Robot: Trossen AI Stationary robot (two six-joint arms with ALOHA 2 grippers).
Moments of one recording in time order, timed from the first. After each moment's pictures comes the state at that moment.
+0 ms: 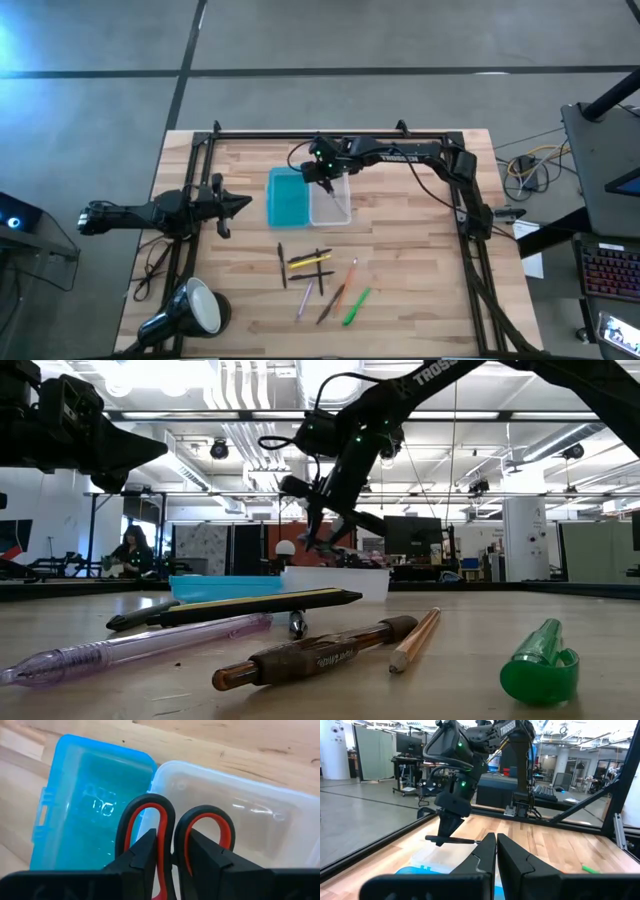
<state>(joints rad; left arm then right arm) -0.01 0.04 0.01 0.06 -0.26 -0.09 -0.33 2.10 1.66 -0.62 0.02 0.96</state>
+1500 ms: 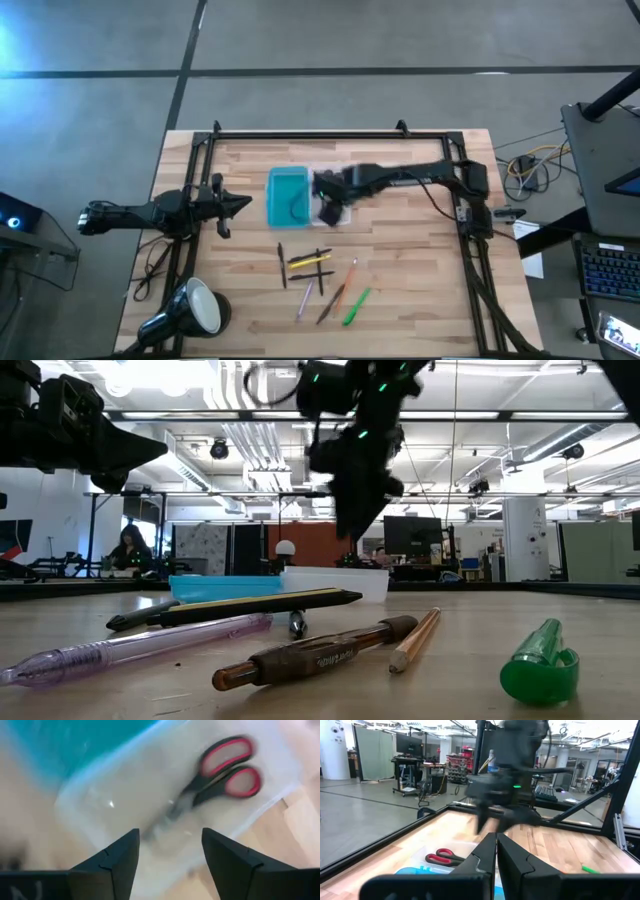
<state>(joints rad) -0.01 0.04 0.01 0.06 -0.26 -0.09 -0.08 1.98 1.60 -0.91 0.21 0.41</state>
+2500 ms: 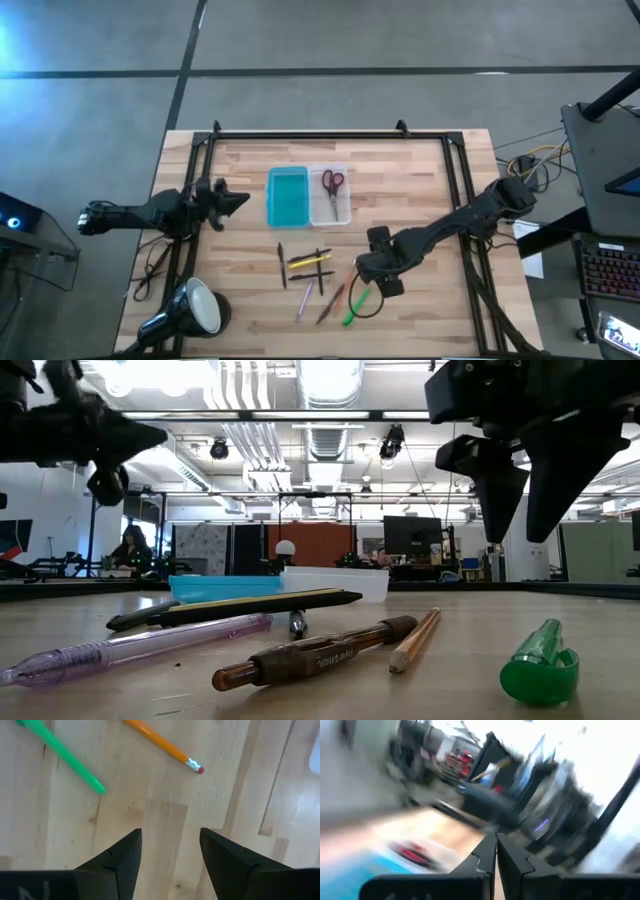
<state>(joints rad) -0.01 0.04 0.01 0.14 -0.26 -0.63 0.40 1.73 1.20 -0.88 0.11 0.25</state>
